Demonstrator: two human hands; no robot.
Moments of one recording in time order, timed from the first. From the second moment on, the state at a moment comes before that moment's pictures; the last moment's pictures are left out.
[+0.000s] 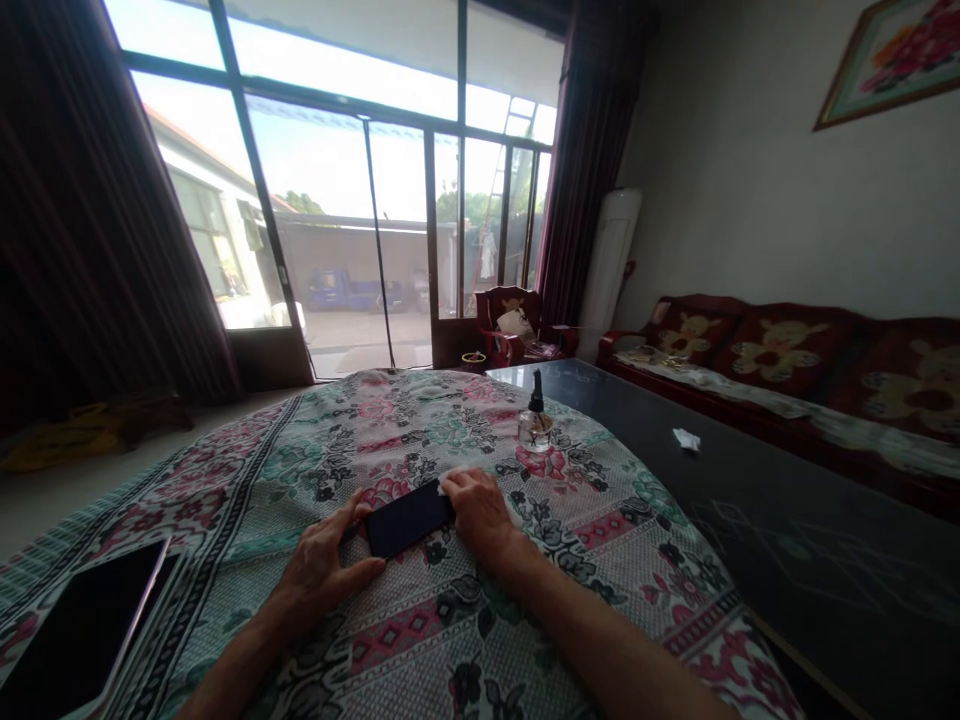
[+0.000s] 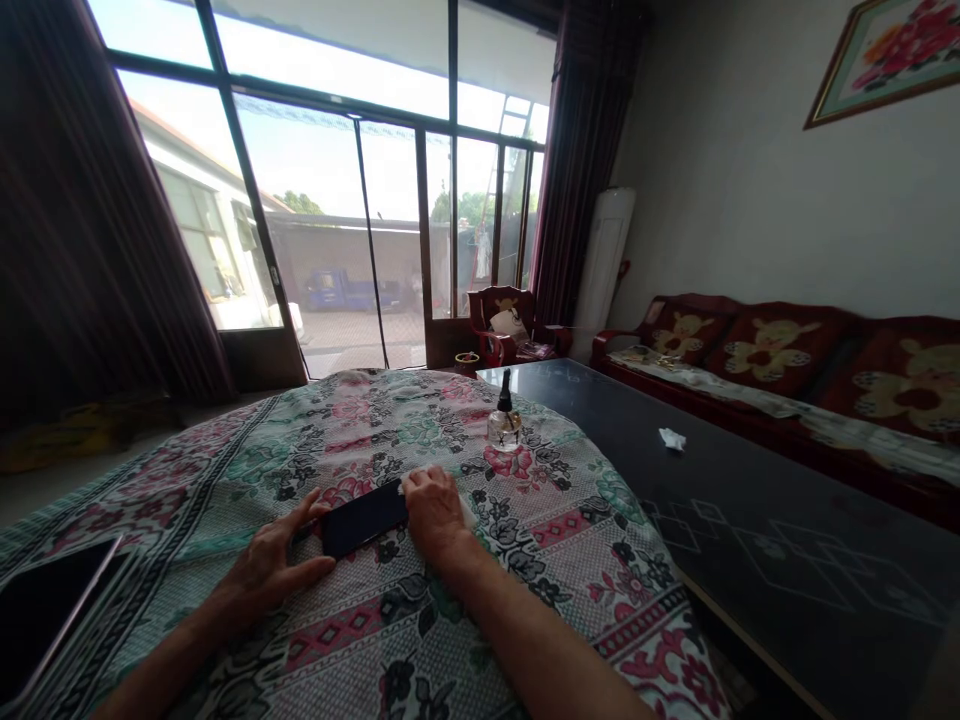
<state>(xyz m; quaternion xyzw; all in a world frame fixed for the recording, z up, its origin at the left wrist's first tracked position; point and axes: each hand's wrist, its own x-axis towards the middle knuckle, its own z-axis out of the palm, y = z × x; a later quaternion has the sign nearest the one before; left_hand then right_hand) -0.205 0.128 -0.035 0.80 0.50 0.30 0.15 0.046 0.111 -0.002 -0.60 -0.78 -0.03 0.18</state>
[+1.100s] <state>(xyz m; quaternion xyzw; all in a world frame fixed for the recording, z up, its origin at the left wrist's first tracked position) -0.202 0.125 -0.030 0.80 0.50 0.29 0.17 0.034 0.096 -0.008 -0.61 -0.76 -0.04 0.21</state>
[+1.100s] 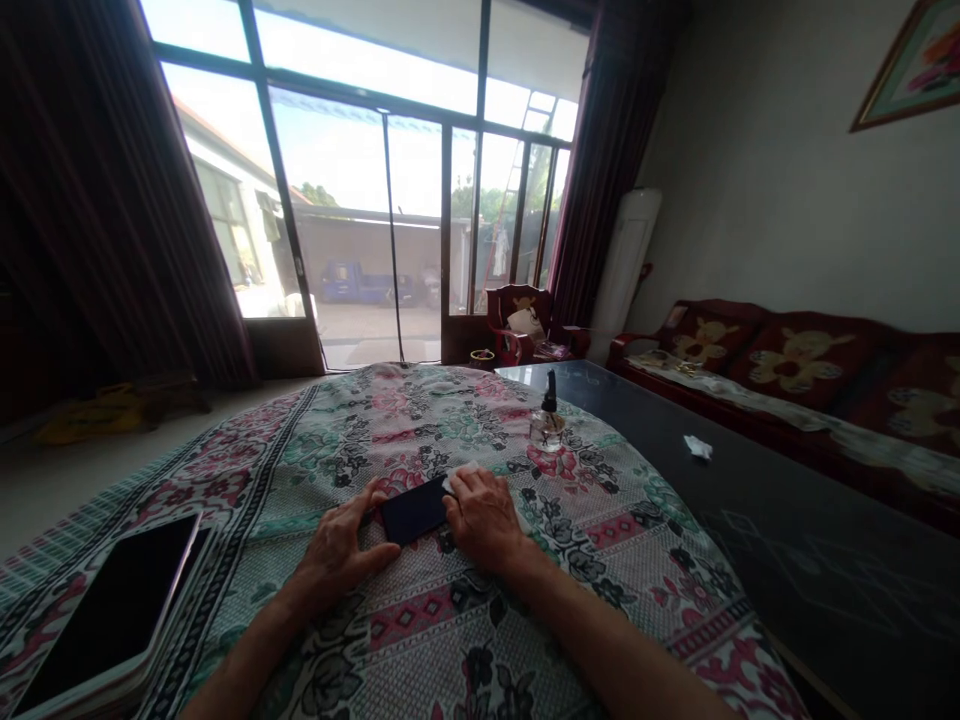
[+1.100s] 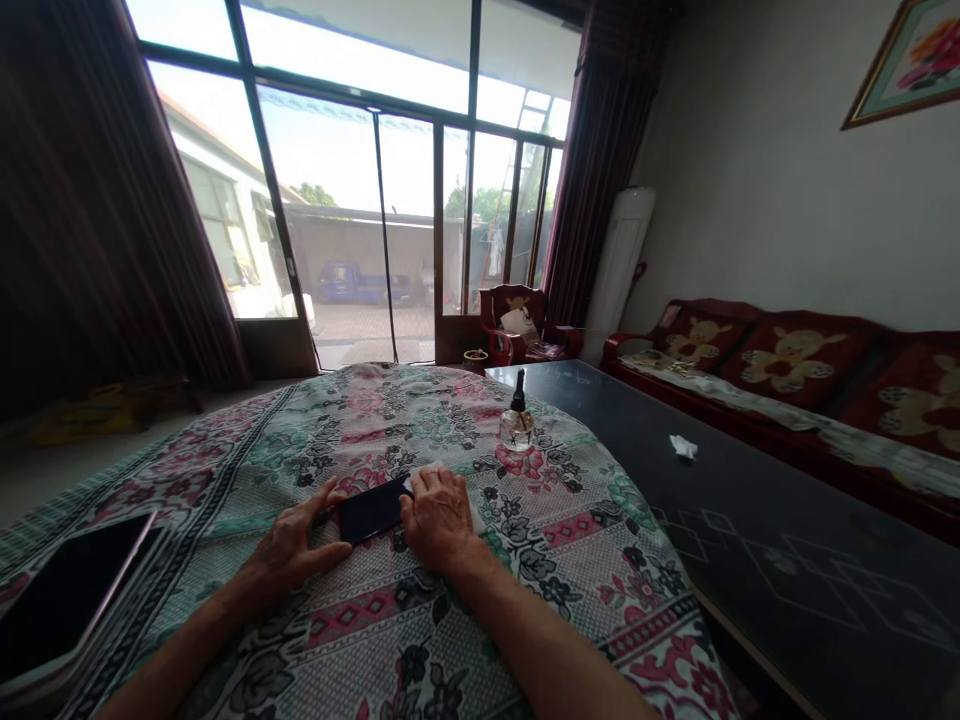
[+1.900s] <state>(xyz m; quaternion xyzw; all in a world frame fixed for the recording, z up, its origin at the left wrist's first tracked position) -0.208 0.133 -0.046 0.82 0.49 0.26 0.15 -0.008 0.083 -0.007 -0.38 -0.90 0.01 0.23</state>
